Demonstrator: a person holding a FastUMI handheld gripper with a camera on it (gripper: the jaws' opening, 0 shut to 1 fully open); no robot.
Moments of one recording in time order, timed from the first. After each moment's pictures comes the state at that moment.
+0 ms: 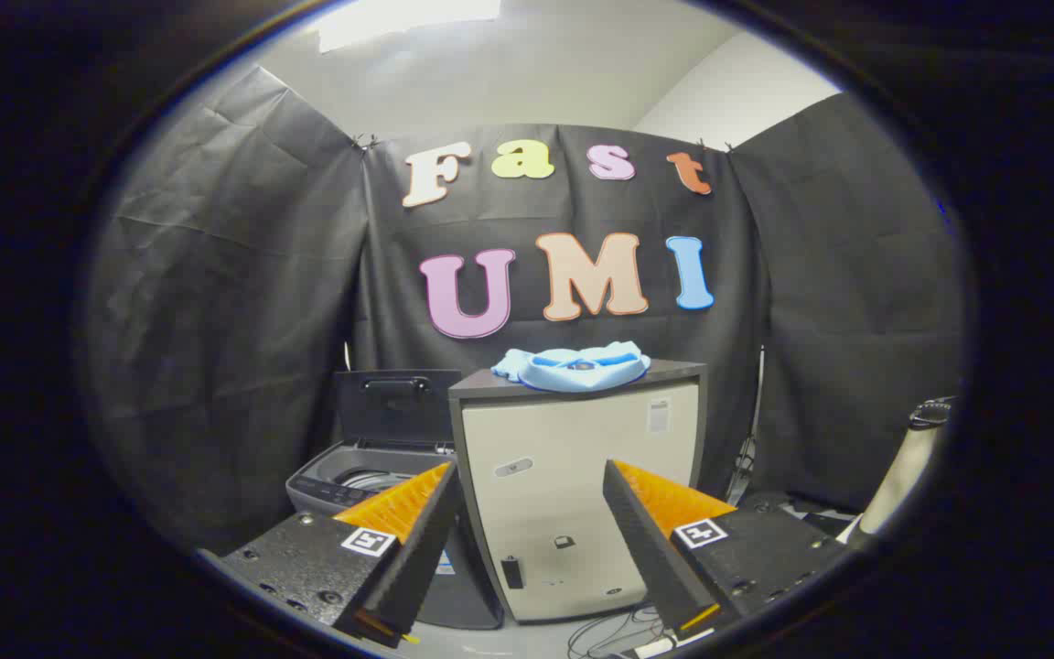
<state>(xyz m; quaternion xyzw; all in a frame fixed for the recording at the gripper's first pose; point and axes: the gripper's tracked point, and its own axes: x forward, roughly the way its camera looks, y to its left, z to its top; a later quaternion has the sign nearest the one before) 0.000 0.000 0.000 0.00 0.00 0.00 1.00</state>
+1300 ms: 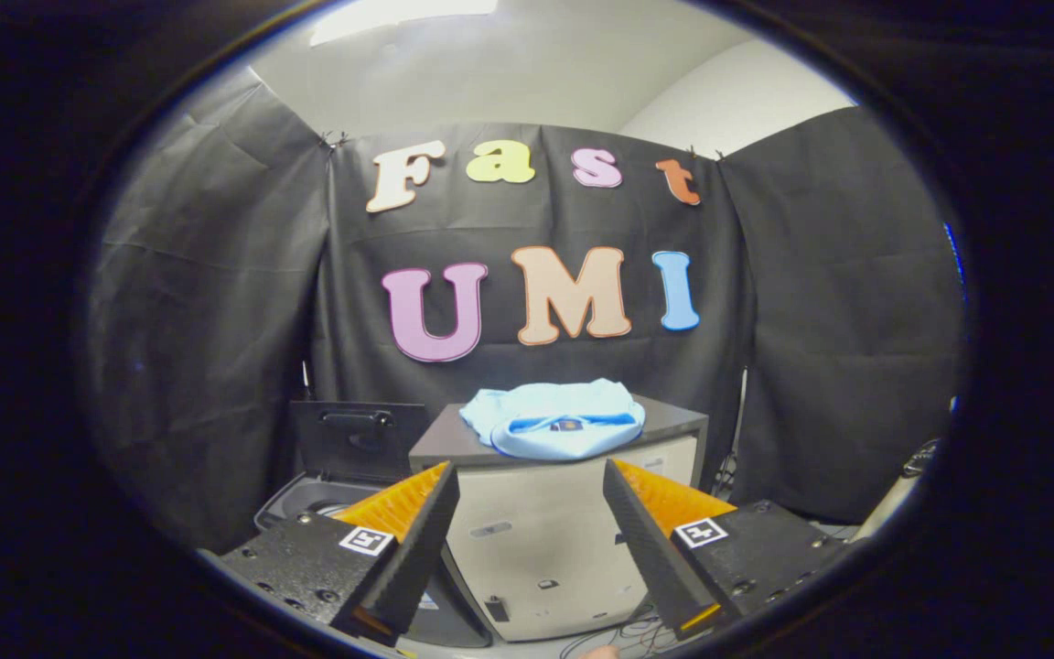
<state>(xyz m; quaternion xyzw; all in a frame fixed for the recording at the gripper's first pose) 0.100 -0.017 0.079 0.00 0.00 -0.06 1.00</state>
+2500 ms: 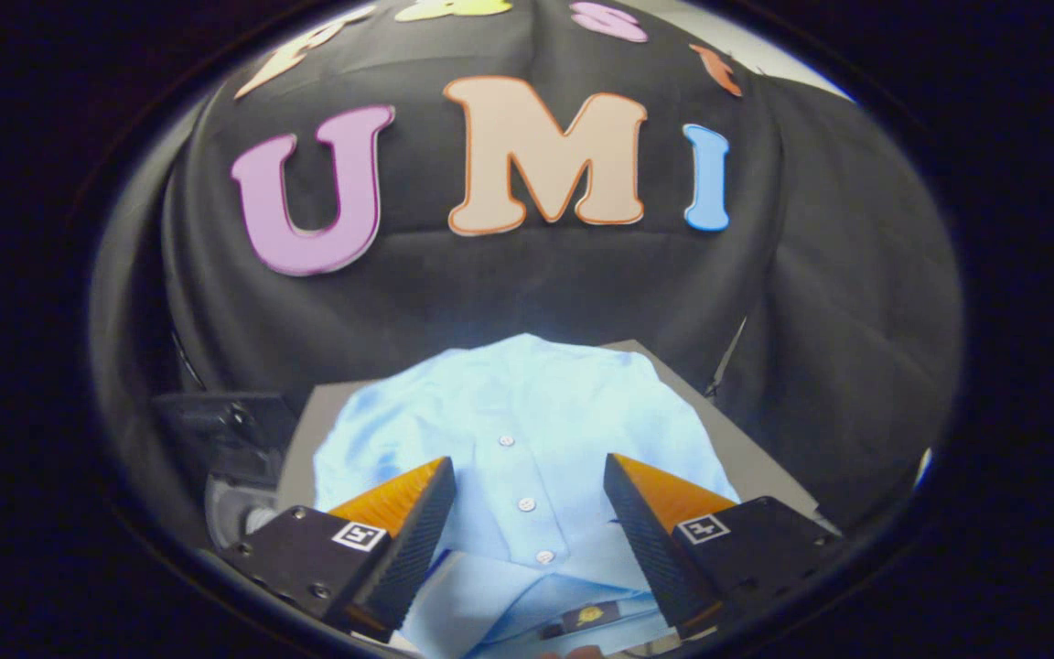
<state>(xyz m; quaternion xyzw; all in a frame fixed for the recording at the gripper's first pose) 0.379 -0.092 0.023 -0.07 0.28 -0.15 0.95</state>
